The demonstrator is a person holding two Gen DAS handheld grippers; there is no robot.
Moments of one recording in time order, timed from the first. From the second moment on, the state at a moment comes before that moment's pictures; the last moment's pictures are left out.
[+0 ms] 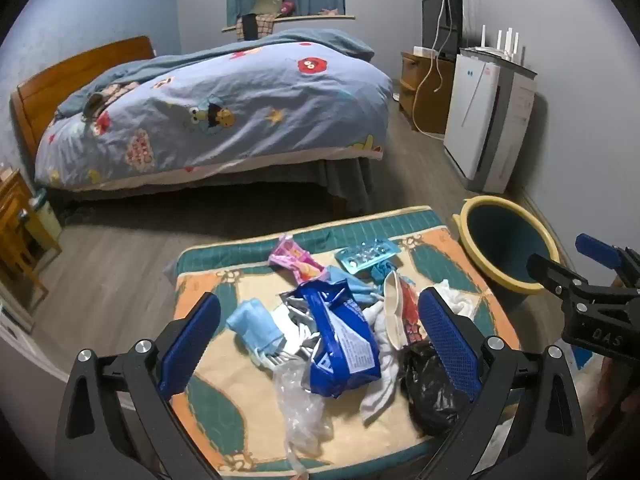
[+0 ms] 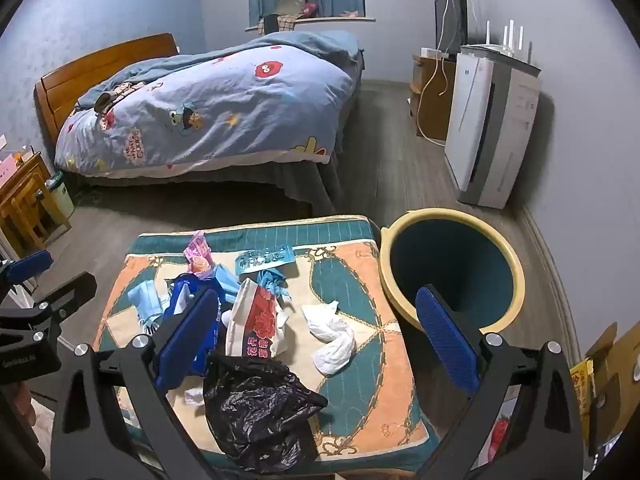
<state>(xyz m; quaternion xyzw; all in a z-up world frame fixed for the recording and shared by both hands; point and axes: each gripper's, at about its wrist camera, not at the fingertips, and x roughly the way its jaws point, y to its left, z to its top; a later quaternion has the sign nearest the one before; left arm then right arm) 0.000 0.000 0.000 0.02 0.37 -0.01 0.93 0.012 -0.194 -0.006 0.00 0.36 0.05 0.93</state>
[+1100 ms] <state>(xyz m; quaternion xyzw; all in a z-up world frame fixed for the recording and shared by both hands) 0.001 0.001 0.002 0.02 0.37 -0.01 0.93 0.013 -0.191 -0.010 0.00 0.36 0.05 0.93</state>
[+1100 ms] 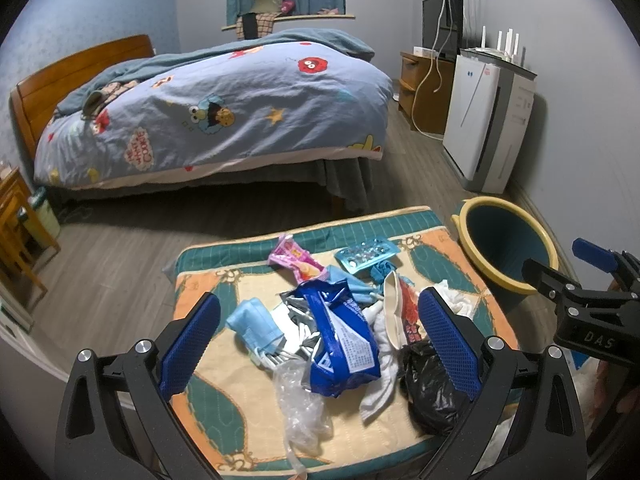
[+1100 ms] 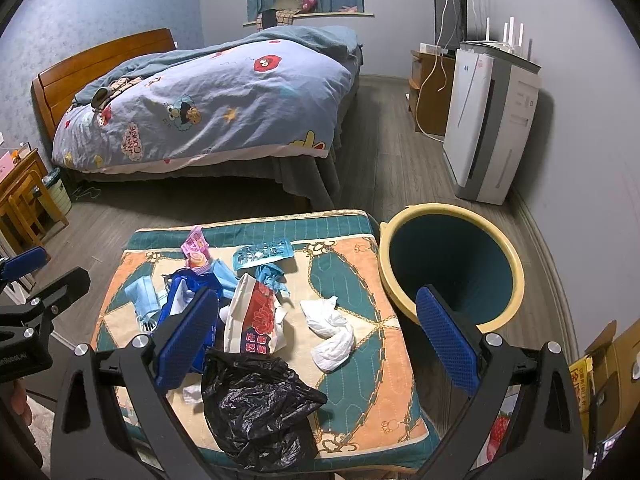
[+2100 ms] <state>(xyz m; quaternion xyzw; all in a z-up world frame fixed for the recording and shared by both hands) 0.001 0.002 0.001 0.02 0.37 -0.01 0.93 0.014 -0.192 -0.008 0.00 0.37 0.05 0.93</state>
